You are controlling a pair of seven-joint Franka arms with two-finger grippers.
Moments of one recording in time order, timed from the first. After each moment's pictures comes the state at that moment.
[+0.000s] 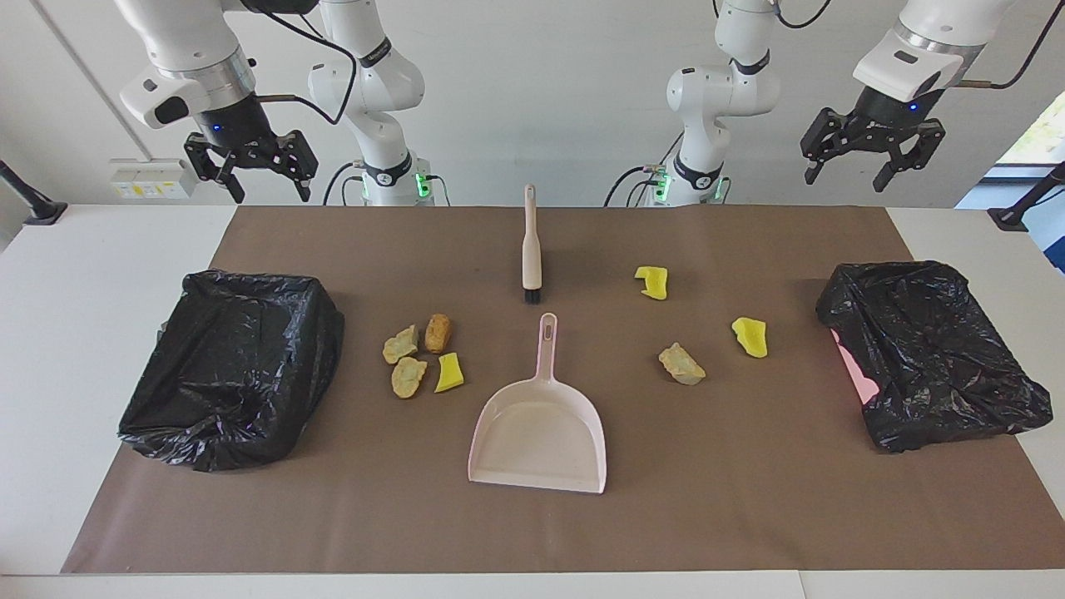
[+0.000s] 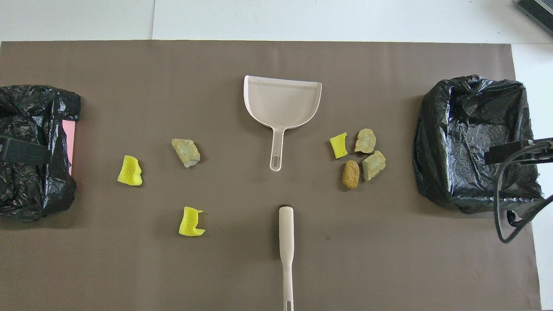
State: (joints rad) left arm -0.07 -0.06 -0.03 -1.47 -0.01 1.43 0.13; right arm 0.04 -0.10 -0.05 -1.62 0.00 1.54 -0.02
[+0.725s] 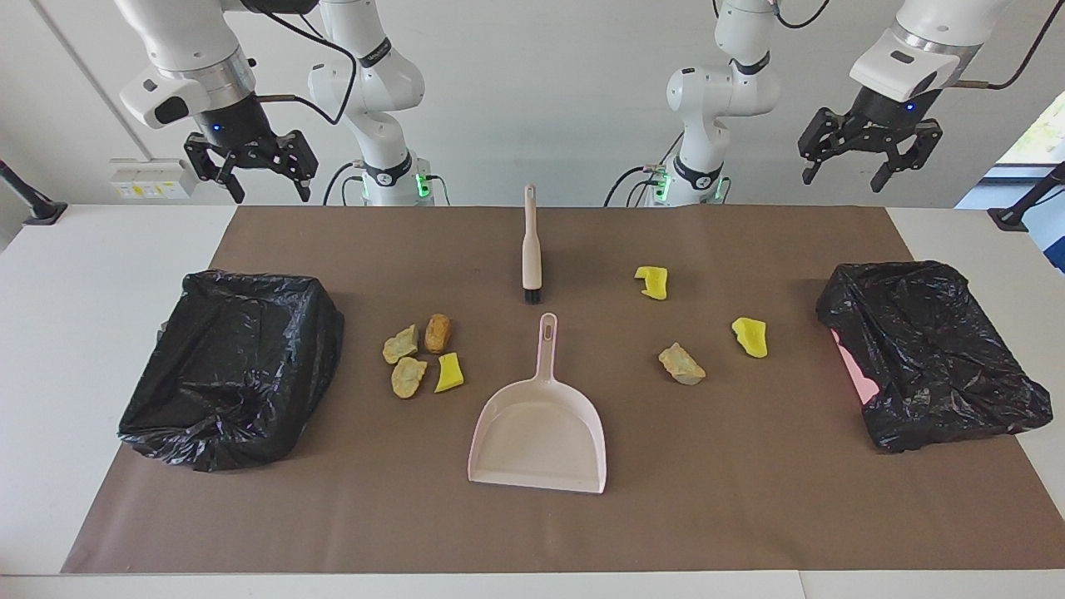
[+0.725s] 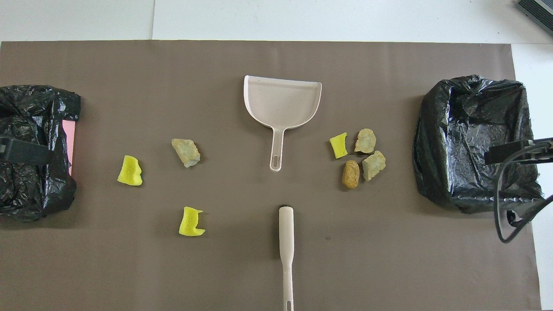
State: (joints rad) left arm -0.07 -0.06 -0.03 -1.47 -0.01 1.43 0.13; right arm 0.04 -0.10 -0.05 -1.62 0.00 1.54 -0.02
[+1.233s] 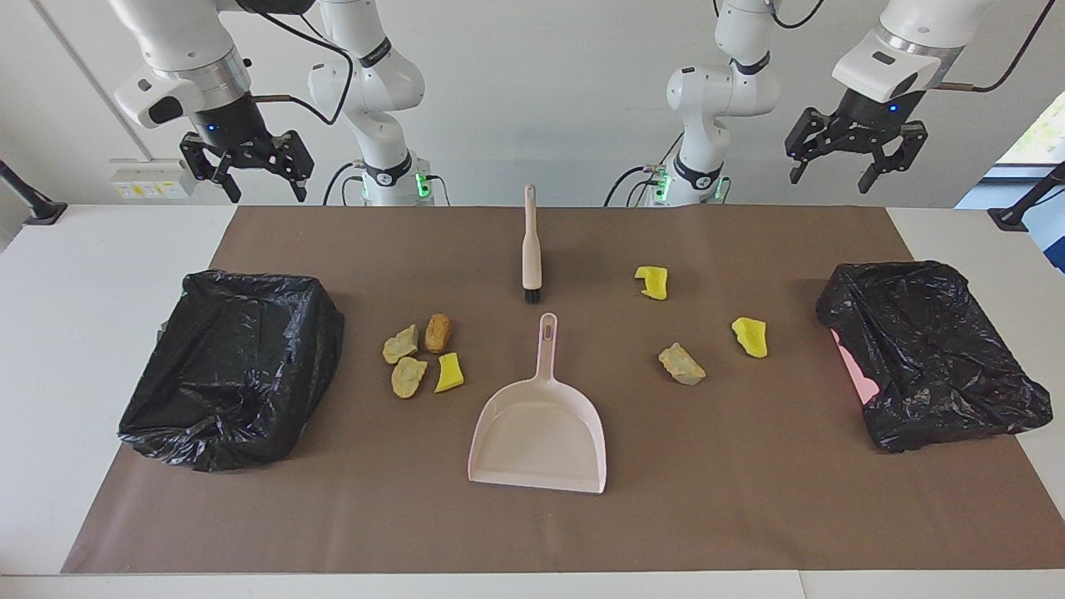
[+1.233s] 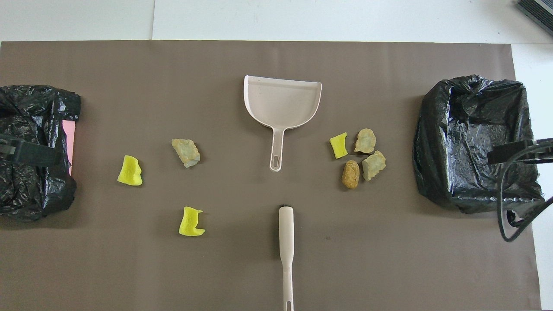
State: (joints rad) left arm -0.12 -0.06 -0.05 -1.48 -0.01 1.44 0.13; right arm 0.03 -0.10 -0.05 -1.62 0.00 1.54 -0.02
